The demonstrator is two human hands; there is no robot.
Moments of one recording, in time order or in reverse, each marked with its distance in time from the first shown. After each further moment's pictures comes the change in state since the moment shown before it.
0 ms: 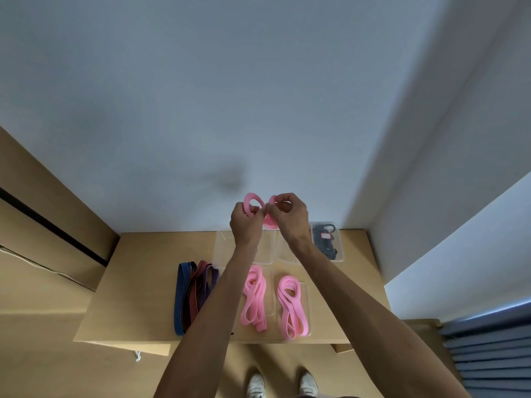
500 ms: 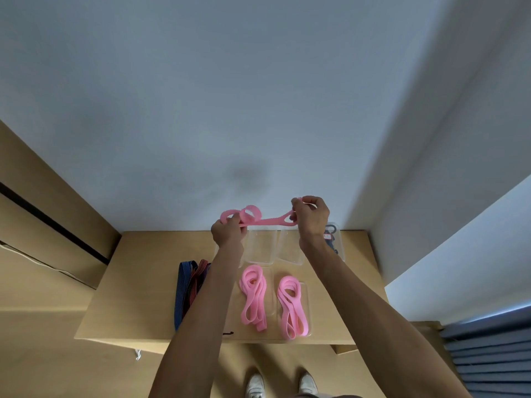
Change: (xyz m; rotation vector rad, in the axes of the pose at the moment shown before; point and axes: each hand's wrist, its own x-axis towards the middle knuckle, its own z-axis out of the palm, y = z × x) left_hand 0.023 -0.018 -0.027 -0.317 0.233 -0.421; right_hand 0.010 0.006 -0.023 0.265 0.250 0.184
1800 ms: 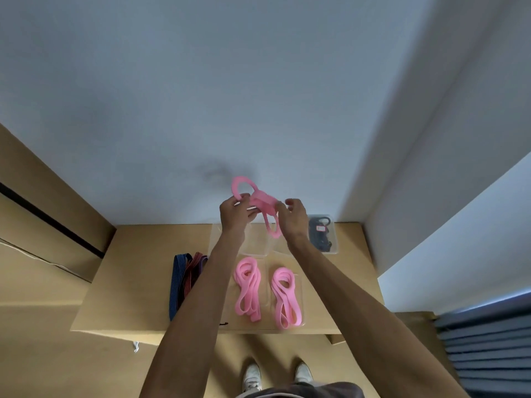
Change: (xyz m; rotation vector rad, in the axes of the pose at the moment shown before) left_hand -0.024 0.006 0.022 0.009 -0.345 0.140; right_hand -0.012 0.017 0.002 -0.489 -0.178 0.038
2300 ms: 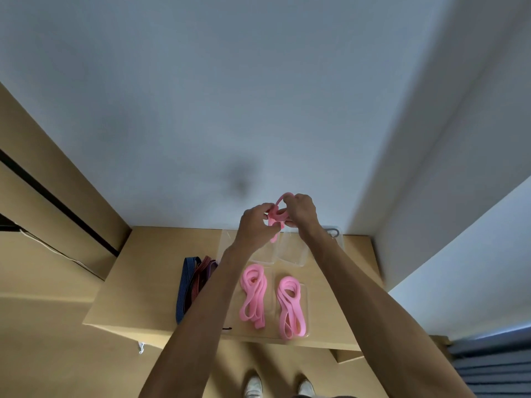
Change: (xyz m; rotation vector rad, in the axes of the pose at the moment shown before) left_hand -0.024 -0.004 -0.005 0.860 -0.308 0.519; right_hand 0.002 -0.048 -0.025 0.047 -0.160 -0.028
